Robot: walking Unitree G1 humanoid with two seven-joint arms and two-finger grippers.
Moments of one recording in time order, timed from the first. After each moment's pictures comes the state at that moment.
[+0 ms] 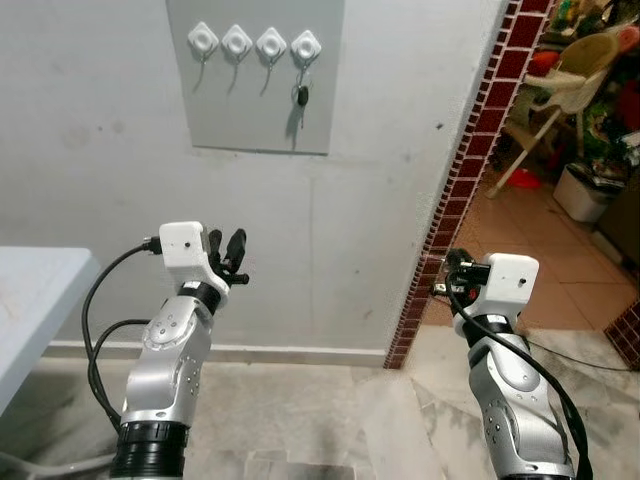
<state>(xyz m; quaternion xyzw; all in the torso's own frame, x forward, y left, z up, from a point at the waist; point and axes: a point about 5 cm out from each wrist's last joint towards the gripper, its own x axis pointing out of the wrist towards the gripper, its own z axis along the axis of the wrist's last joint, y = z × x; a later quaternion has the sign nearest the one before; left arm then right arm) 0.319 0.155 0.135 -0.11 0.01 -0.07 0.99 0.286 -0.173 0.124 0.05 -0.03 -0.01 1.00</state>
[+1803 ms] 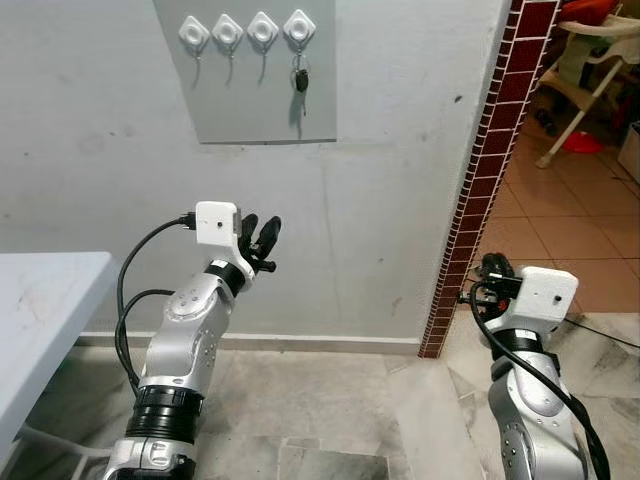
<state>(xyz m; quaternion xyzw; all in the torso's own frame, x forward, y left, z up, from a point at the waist) 0.341 0.131 0.146 -0.10 0.01 -0.16 0.98 0.266 -0.186 0.131 0.02 -0.06 -0.07 1.00</state>
